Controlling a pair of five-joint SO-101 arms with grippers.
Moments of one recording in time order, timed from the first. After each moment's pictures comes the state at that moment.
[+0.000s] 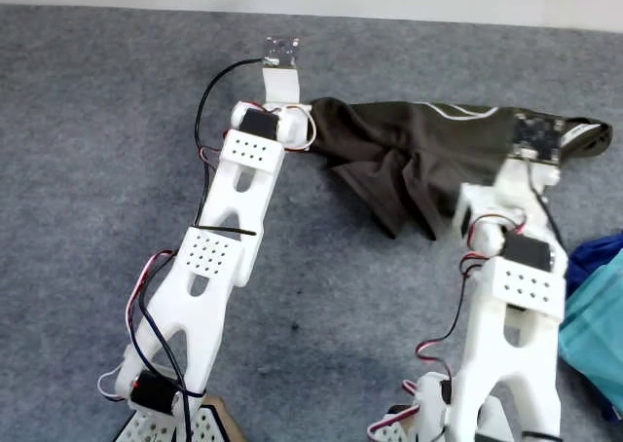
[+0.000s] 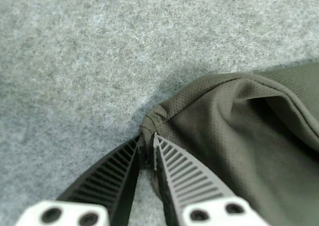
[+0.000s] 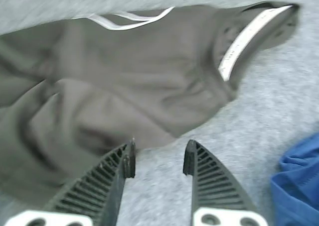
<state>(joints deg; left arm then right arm) 8.4 86.5 -93.6 70.6 13.8 12.5 -35.3 48.1 37.5 5.9</state>
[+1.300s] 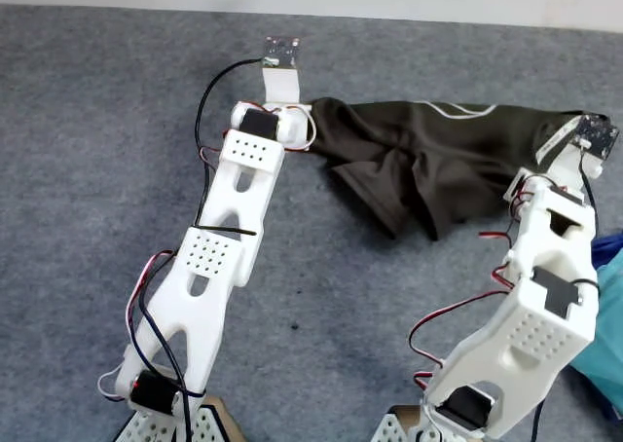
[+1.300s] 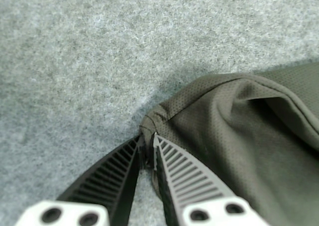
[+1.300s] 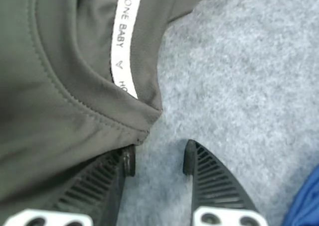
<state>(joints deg) 8.4 86.5 -93.6 70.6 13.8 24.2 25.7 11.6 21.9 -1.6</state>
